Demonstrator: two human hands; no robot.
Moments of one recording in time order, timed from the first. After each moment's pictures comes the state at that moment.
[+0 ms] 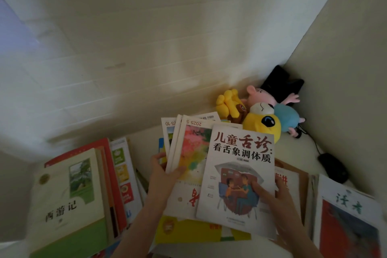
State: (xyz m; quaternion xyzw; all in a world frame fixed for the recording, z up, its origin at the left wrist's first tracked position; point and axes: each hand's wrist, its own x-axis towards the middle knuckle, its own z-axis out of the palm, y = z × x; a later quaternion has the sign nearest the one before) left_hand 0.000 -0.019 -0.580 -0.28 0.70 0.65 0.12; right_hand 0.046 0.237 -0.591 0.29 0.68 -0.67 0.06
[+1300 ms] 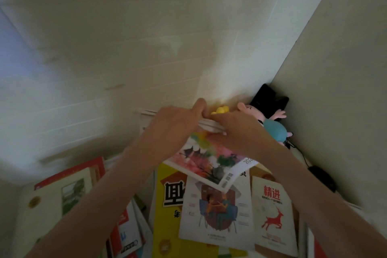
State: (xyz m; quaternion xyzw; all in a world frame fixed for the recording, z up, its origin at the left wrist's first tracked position) left_hand -0.084 -0.017 -0.430 0.30 0.94 0.09 -0.15; right_hand -0.077 0.147 -0.404 -0.18 0.98 -0.06 0.05
